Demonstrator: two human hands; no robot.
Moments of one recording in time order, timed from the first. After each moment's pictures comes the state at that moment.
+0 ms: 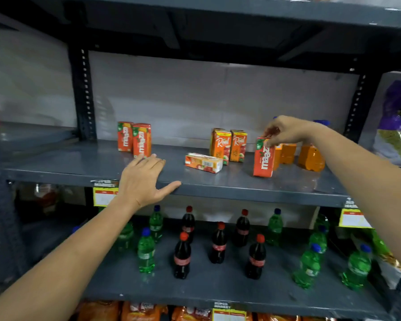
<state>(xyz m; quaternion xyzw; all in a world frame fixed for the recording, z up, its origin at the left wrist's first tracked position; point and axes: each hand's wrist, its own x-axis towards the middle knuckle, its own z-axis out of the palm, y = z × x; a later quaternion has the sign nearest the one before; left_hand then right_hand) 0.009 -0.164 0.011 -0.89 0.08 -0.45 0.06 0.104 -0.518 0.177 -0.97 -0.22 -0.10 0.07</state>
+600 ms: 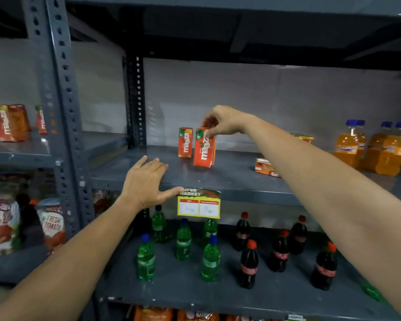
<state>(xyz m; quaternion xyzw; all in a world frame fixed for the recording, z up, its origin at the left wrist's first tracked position) 0.006 0.041 0.004 -0.92 0.06 -0.37 0.10 0.089 -0.179 0.182 -0.91 -0.37 -0.13 0.08</state>
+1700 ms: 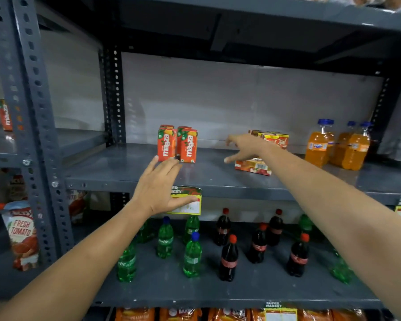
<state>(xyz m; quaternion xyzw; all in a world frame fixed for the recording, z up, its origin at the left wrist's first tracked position) 0.007 -0.027 0.000 -0.90 0.17 -0.40 0.02 0.115 -0.281 0.121 -0.97 -0.22 -0.09 -0.02</state>
